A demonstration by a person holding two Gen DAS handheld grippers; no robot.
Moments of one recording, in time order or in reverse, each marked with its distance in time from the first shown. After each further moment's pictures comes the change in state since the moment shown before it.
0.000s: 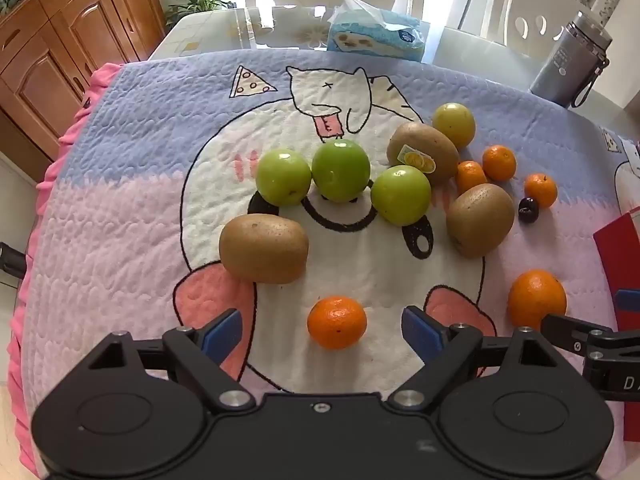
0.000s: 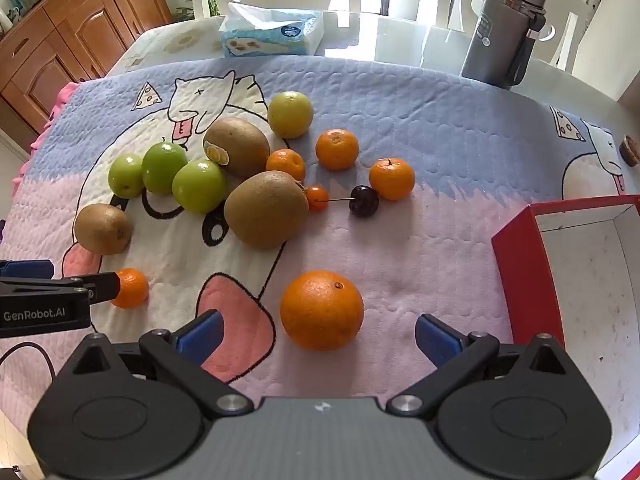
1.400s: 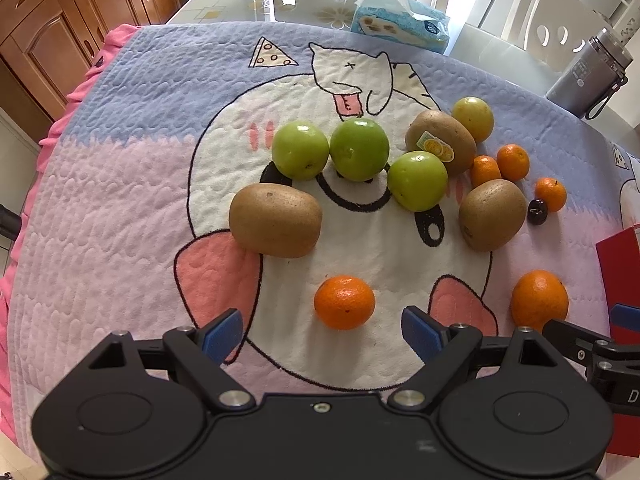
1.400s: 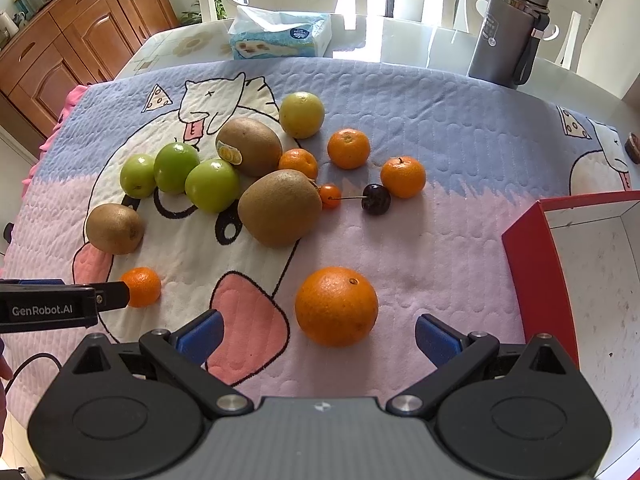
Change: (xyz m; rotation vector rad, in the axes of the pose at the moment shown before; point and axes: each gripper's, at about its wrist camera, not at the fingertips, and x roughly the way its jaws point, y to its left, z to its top) left arm 0.005 0.016 -0.008 -0.097 0.038 -0.040; right arm -0.002 0.007 -0.003 0.008 -0.013 0.024
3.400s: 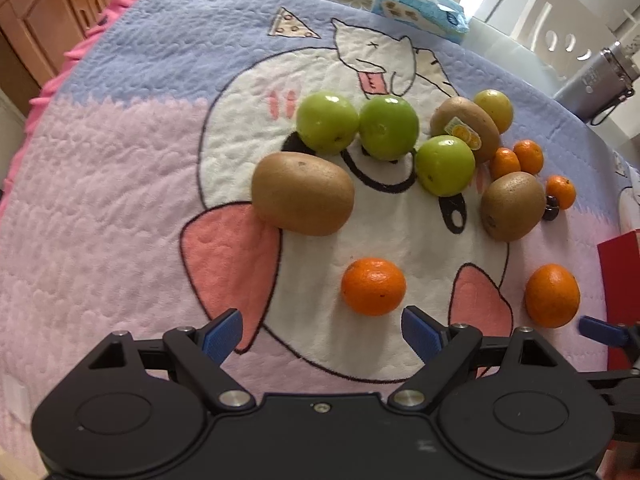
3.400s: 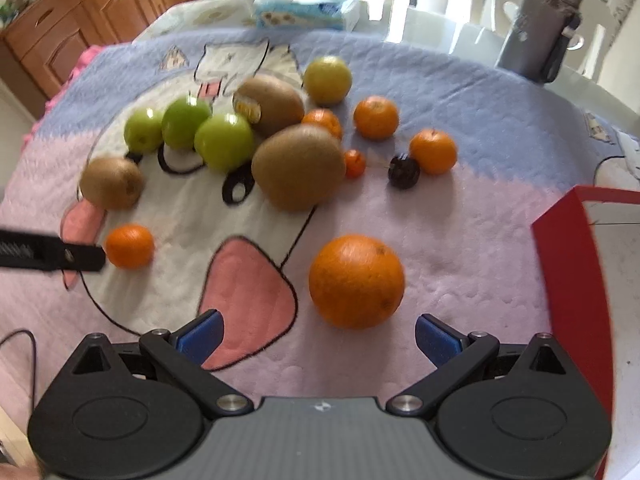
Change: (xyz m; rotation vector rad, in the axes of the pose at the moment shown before) left arm 0.022 0.031 -0.009 -0.051 0.032 -0.088; right arm 0.041 0.013 -0.029 -0.098 -0.001 0.019
